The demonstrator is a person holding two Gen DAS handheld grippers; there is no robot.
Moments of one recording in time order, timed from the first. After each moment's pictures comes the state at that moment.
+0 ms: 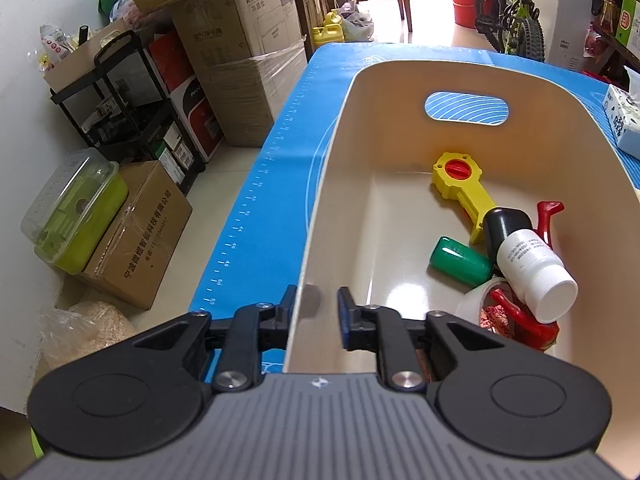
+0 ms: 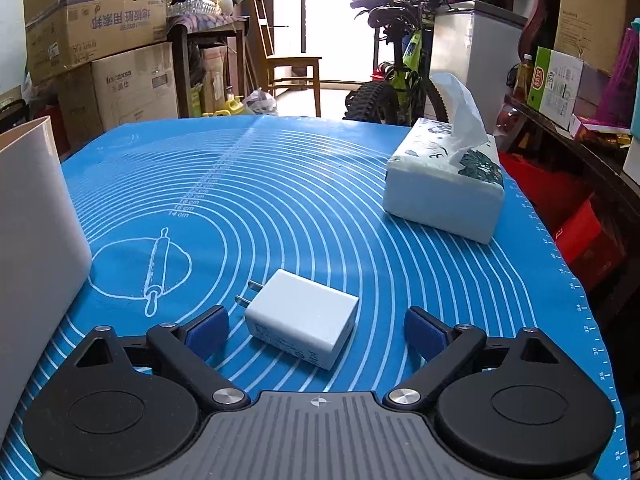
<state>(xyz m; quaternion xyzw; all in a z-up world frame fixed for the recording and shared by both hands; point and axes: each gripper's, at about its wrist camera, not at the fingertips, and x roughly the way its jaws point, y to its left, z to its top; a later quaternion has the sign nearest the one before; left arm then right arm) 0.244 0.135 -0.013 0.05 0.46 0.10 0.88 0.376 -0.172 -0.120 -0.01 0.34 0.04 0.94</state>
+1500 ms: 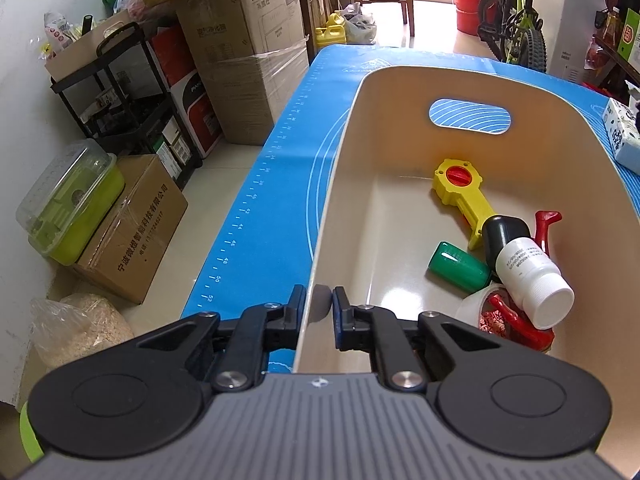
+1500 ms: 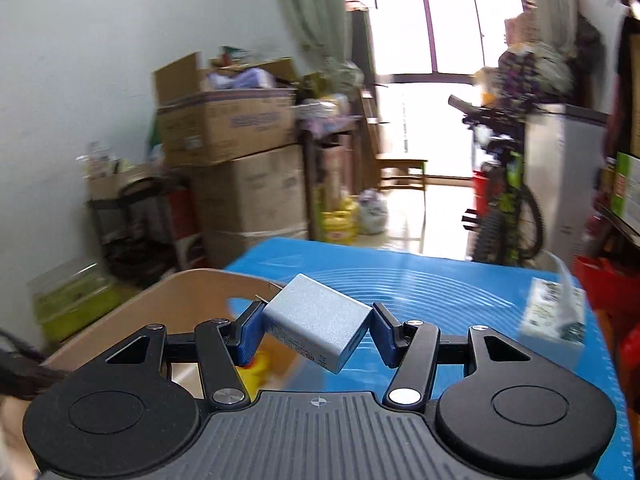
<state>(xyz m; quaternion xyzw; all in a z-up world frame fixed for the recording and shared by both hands) 0.244 0.140 -0.012 0.03 0.46 0.10 0.88 0.292 -0.083 0.020 0.00 0.20 0.21 0.96</state>
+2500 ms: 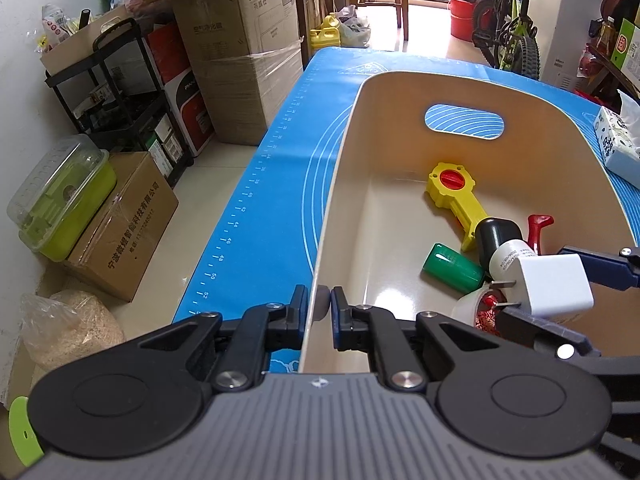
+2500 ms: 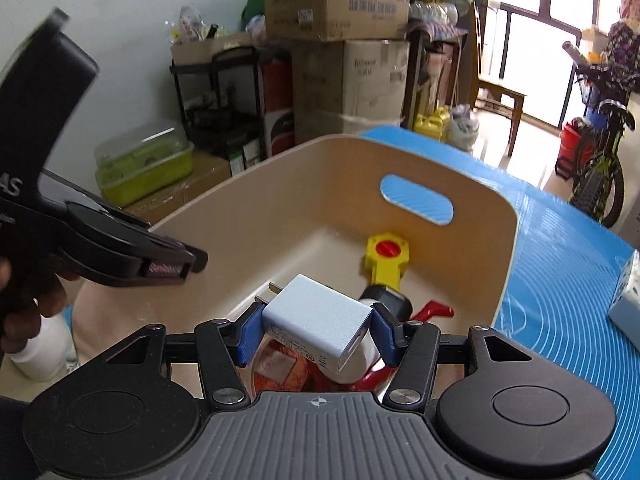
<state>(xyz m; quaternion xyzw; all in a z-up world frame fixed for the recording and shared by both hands) 0.240 0.147 -0.010 0.01 0.46 0.09 0.88 0.258 0.021 -0.007 -0.11 0.35 0.30 0.88</state>
